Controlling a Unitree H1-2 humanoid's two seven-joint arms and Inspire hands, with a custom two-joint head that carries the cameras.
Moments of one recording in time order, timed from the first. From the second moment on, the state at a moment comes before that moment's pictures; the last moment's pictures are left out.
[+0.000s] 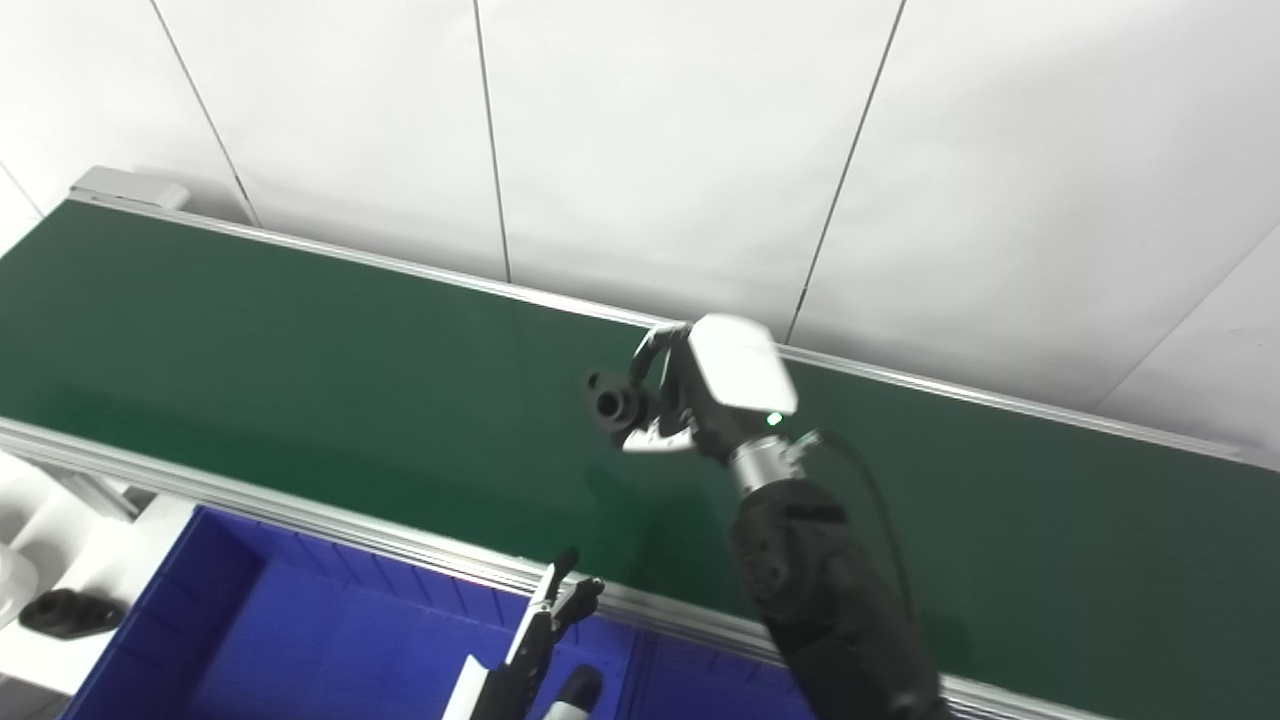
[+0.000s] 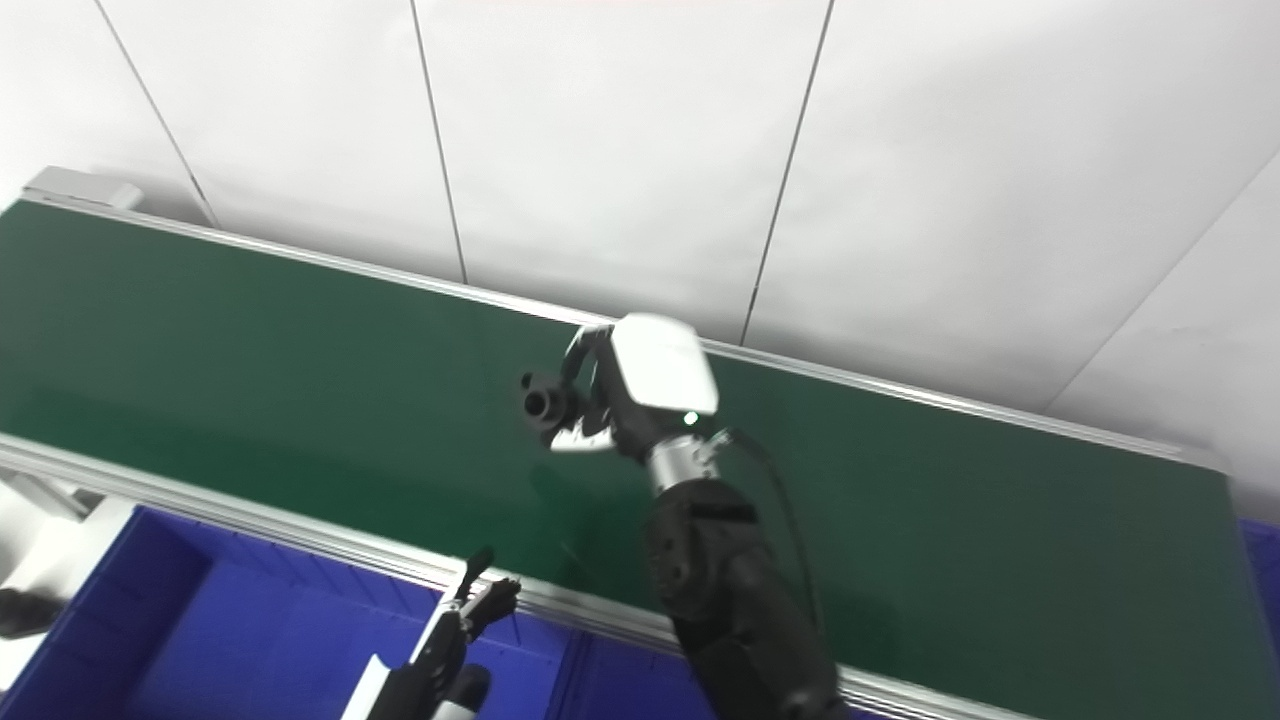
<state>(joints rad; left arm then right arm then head) 0.75 -0.02 -0.42 -0.45 0.28 -0.13 0.13 -0.44 -0.02 0.60 0.04 -0.93 0.32 0.07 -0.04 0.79</state>
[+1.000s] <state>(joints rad) 0.74 0.02 -0.36 -0.70 0.09 0.14 0.00 0.35 -0.06 0.50 -0.84 -1.32 0.32 0.55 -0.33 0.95</state>
